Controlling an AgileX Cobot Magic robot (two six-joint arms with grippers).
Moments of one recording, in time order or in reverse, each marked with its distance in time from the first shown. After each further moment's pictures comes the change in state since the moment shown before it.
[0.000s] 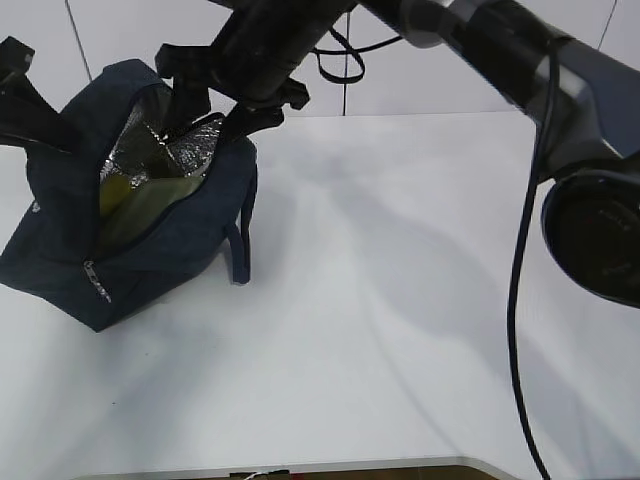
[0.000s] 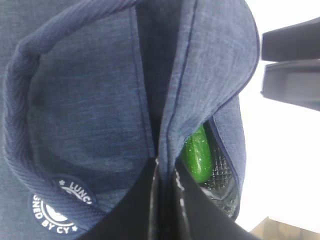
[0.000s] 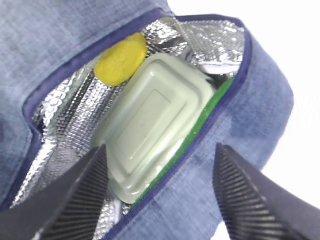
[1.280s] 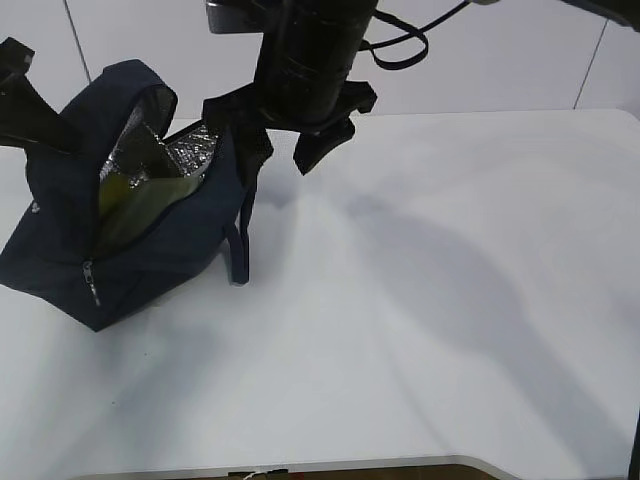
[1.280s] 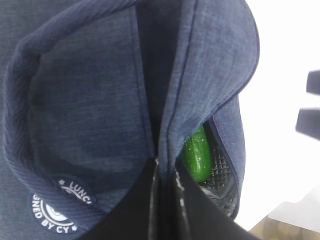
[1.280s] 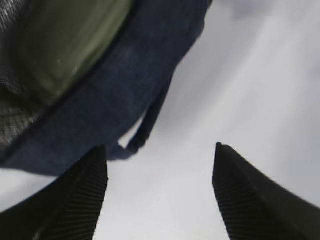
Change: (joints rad) left arm 0.000 0.000 0.000 0.002 0.004 -0.002; right arm 0.074 -0.331 0.509 -0.353 0.007 0.049
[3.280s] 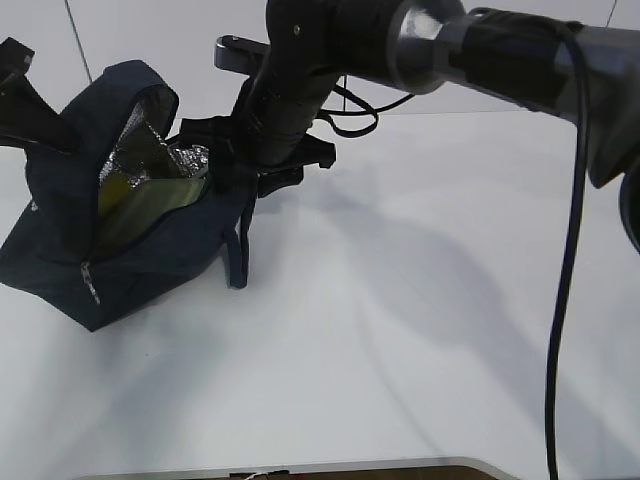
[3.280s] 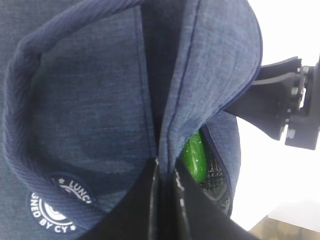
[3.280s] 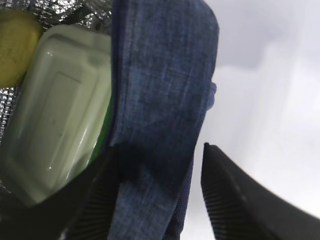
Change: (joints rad) left arm 0.000 0.000 0.000 0.000 0.002 0.000; right arm 0.000 0.149 0.008 0.025 -0.327 0.306
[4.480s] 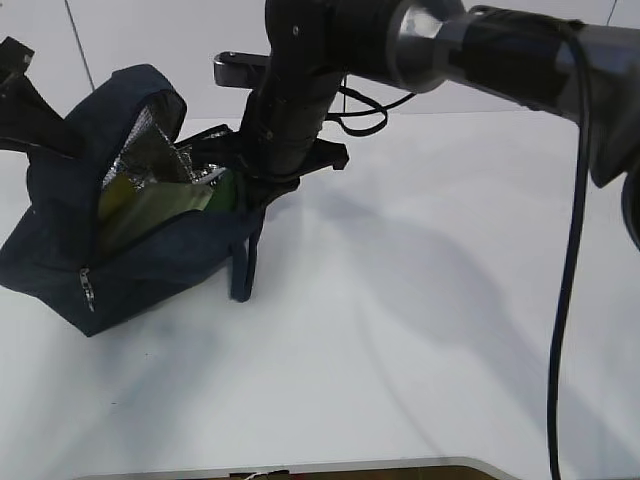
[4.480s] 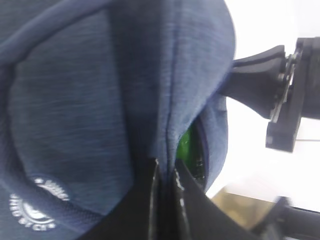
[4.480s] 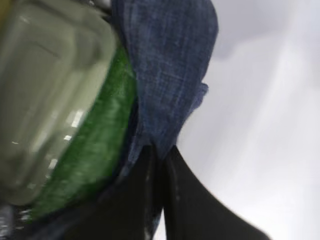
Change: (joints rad) left arm -0.002 0.000 0.000 -0.013 0.059 0.000; right arm 0.000 -0.002 0.000 -0.045 0.107 -0.078
